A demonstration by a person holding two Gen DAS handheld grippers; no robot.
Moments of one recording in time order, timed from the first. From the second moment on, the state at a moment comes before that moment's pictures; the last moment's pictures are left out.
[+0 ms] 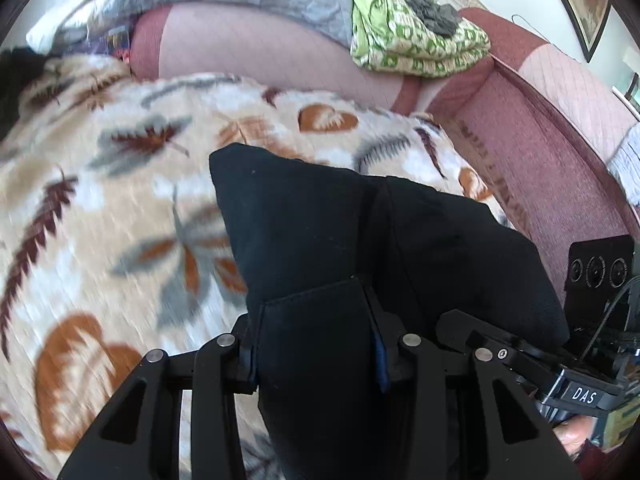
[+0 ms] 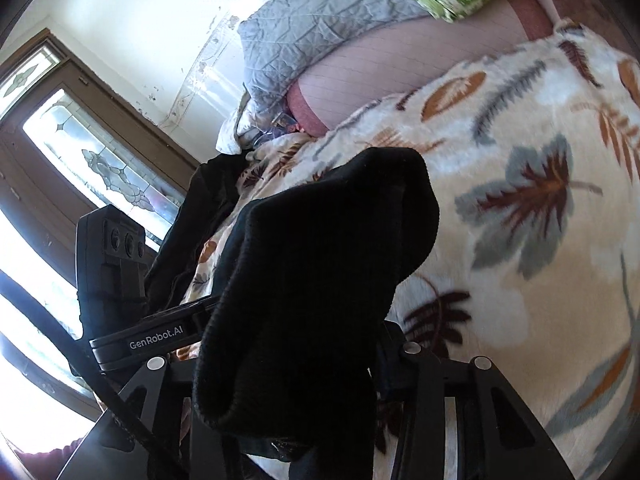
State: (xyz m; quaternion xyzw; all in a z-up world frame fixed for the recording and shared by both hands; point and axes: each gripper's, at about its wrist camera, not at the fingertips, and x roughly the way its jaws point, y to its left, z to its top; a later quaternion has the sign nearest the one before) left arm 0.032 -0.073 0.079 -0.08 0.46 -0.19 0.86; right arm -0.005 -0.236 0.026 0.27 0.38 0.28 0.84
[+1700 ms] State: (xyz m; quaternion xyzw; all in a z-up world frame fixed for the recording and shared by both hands) left arm 0.157 -0.005 -0.012 -0.21 0.55 -0.10 0.80; right arm 0.171 -0.234 -0.047 0.41 0.41 0.26 0.77
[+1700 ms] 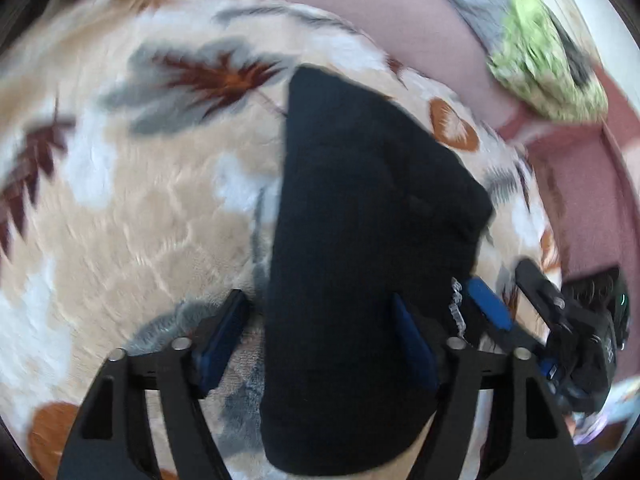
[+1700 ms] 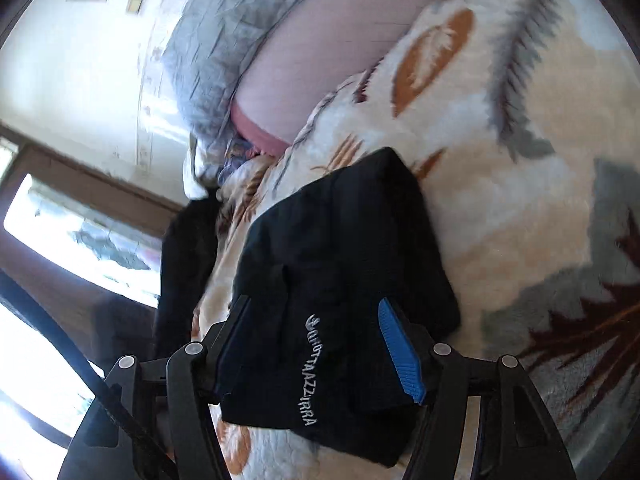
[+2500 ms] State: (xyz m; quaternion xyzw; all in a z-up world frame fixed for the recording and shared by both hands) left arm -0.090 -0.007 0.144 -0.03 0.23 0.10 0.97; right arm -0.013 -0.245 0.024 0.30 0.31 0.19 0.88
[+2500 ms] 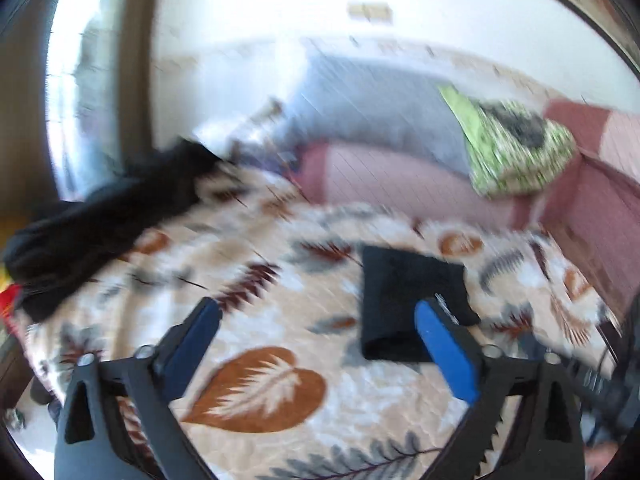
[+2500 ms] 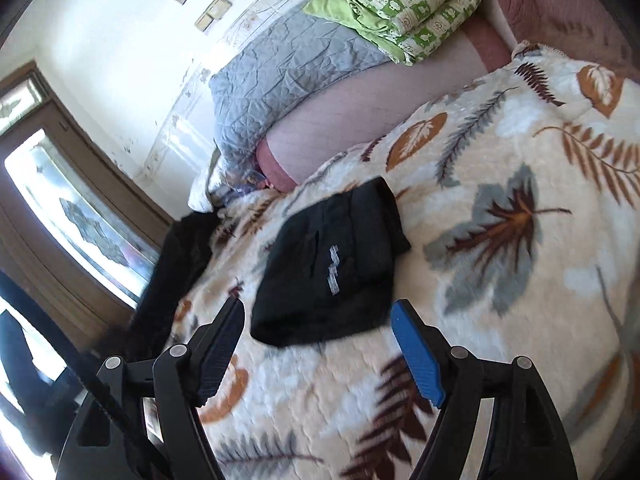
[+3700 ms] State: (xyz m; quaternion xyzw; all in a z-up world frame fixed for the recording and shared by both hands) left arm -0.091 -0.039 0.062 0.01 0.41 0.05 0.91; right arm -0.079 -0.205 -0.003 0.11 0.34 0.07 0.93
